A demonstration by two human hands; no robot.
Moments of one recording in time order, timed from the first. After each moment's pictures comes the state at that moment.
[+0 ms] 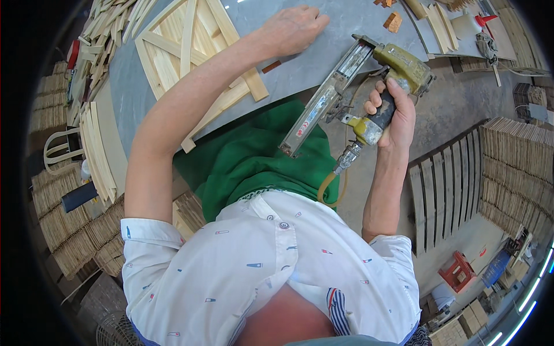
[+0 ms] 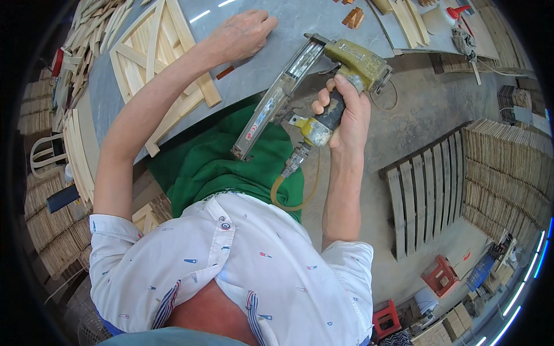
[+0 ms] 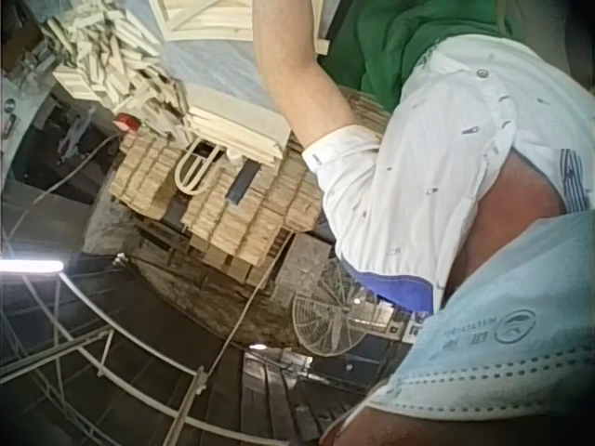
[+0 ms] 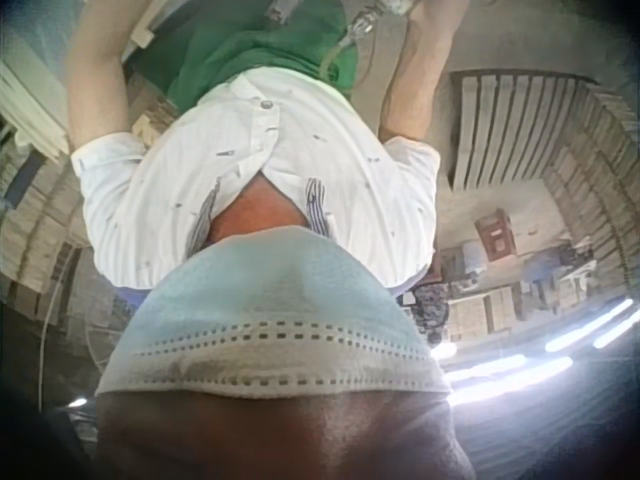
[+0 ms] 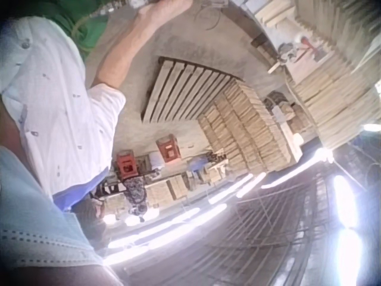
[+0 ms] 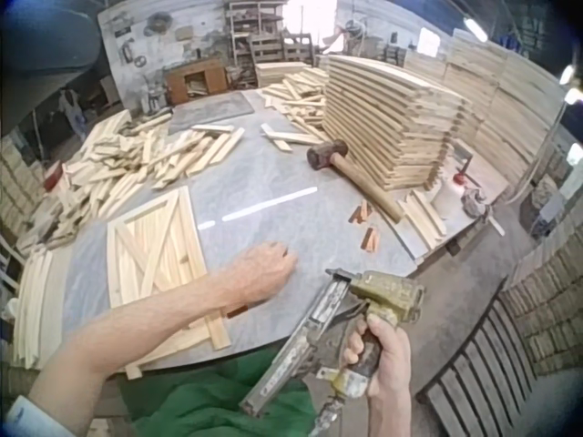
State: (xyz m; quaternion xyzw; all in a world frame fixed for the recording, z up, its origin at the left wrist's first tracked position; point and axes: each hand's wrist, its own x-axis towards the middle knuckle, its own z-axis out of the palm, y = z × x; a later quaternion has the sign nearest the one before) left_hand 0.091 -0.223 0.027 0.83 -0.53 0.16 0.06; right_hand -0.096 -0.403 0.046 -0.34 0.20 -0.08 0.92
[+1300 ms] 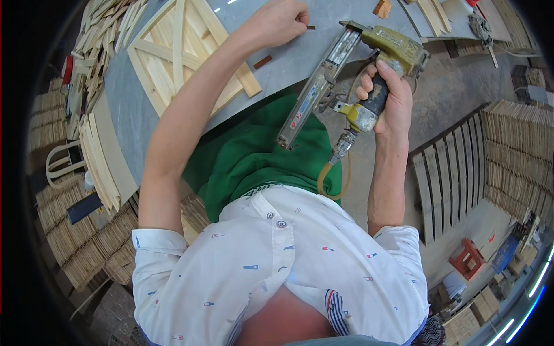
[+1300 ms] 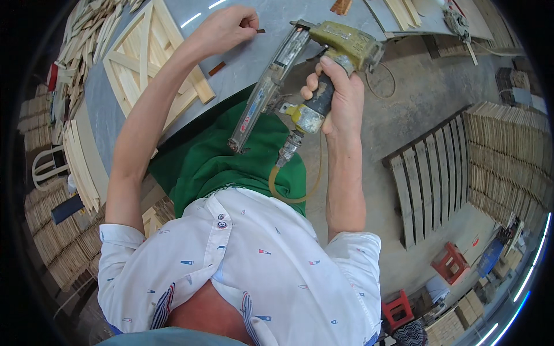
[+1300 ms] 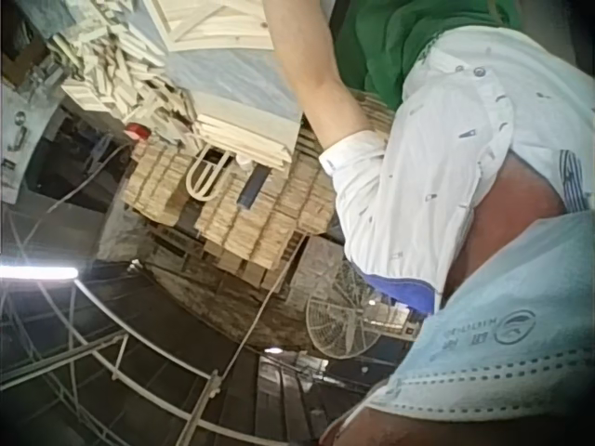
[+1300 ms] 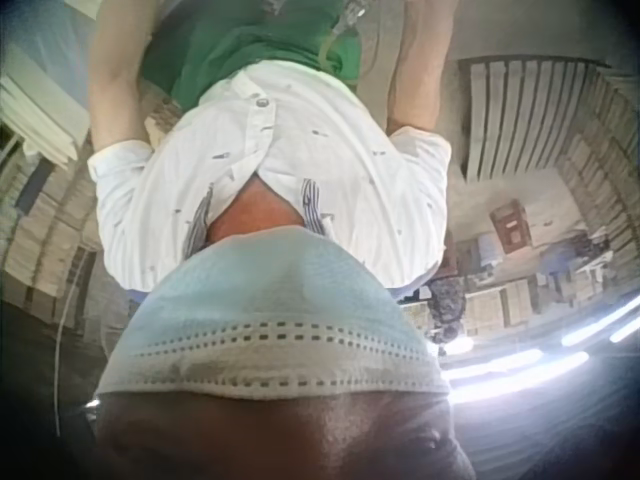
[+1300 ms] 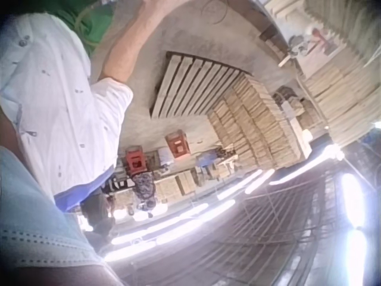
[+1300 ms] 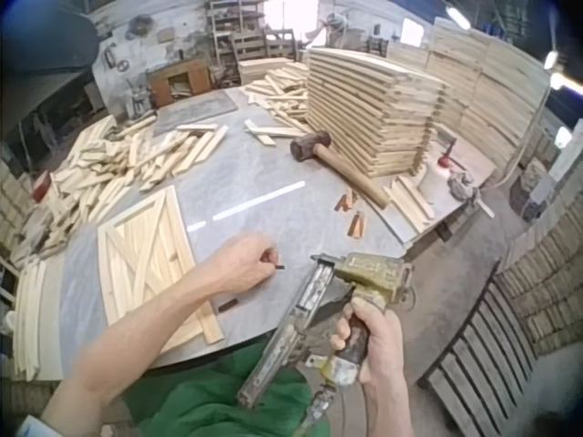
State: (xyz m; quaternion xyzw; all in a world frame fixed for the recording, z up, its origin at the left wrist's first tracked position) left_hand 0.075 -0.228 0.067 0.89 -0.35 -0.13 0.25; right_hand -0.095 -0.399 0.053 -0.36 0.19 -0.10 0.91
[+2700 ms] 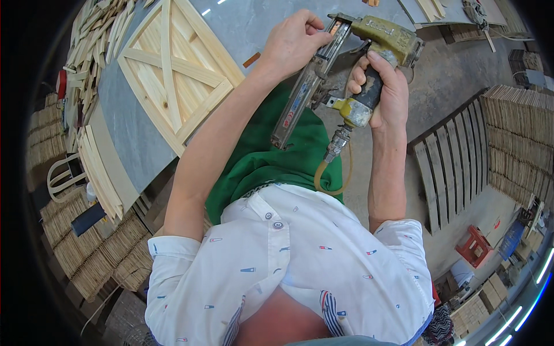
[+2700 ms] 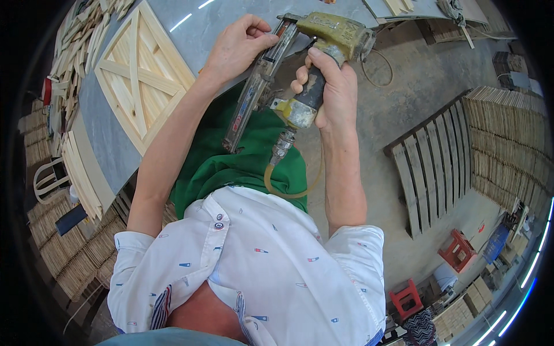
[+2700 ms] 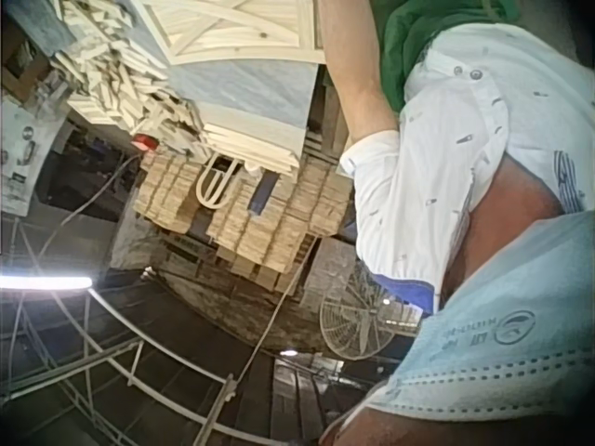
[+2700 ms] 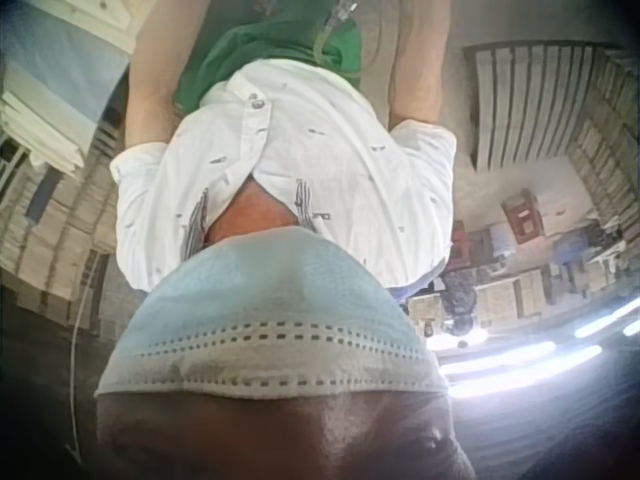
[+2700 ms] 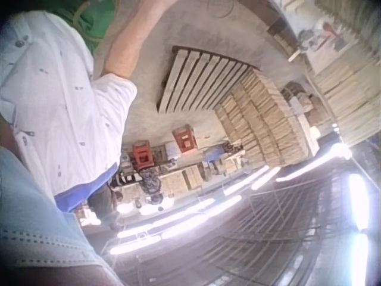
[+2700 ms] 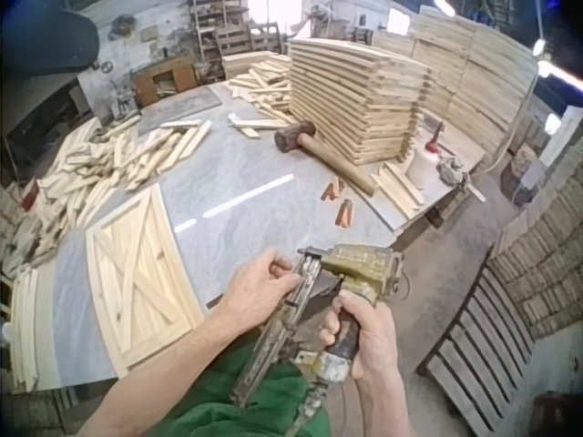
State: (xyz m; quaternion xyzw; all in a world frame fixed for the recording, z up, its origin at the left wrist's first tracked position) left_hand 0.023 -0.251 0.033 0.84 -0.23 -0.10 0.48; right_hand -0.096 -0.393 0.051 -0.37 0.19 -0.09 0.91
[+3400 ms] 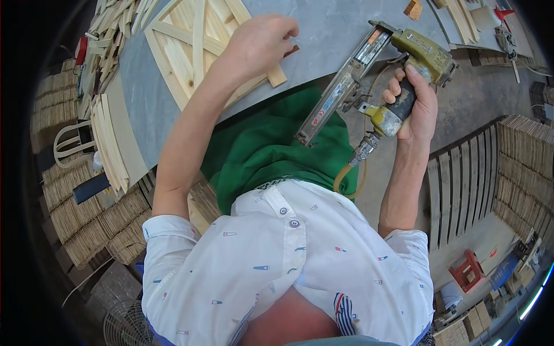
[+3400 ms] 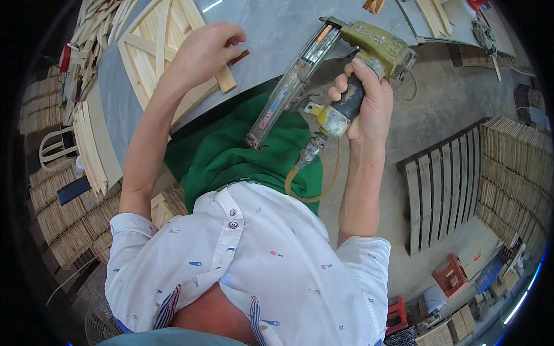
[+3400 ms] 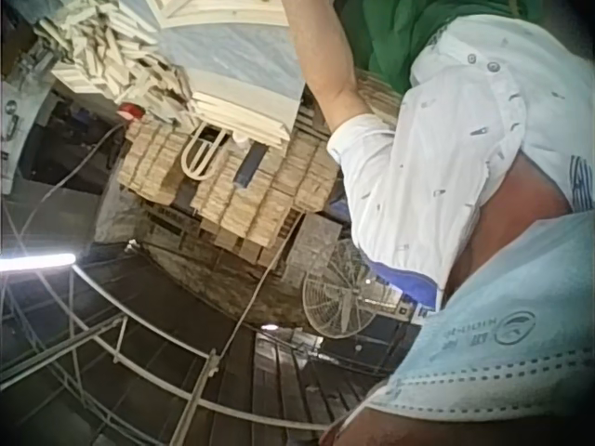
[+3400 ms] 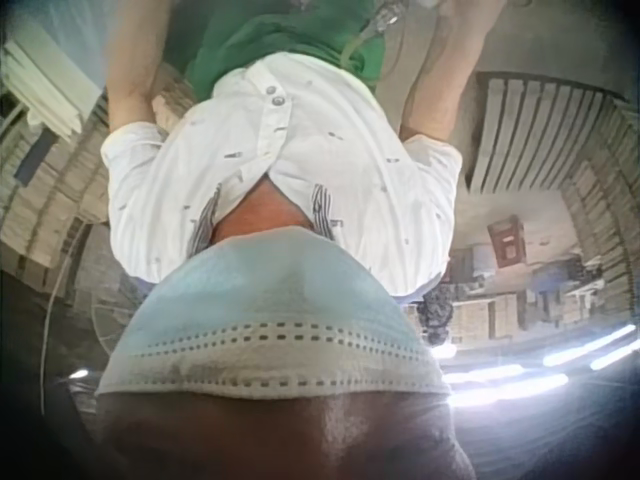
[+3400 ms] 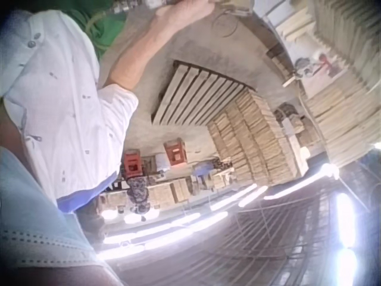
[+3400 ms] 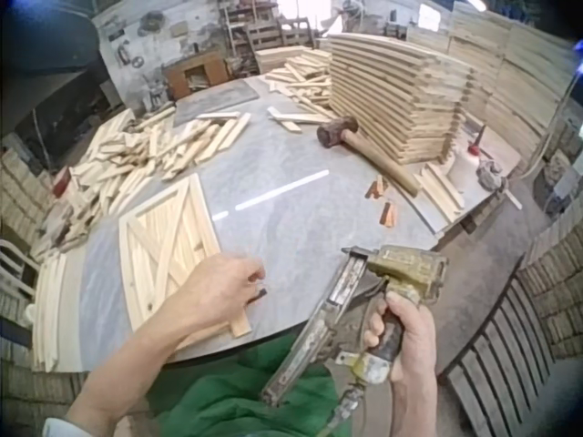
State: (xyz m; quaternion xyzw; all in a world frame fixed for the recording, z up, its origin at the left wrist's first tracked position) left_hand 0.030 -0.159 0.074 0.93 -0.33 -0.06 0.16; right_hand -0.098 -0.397 0.050 -0.37 0.19 -0.07 0.91
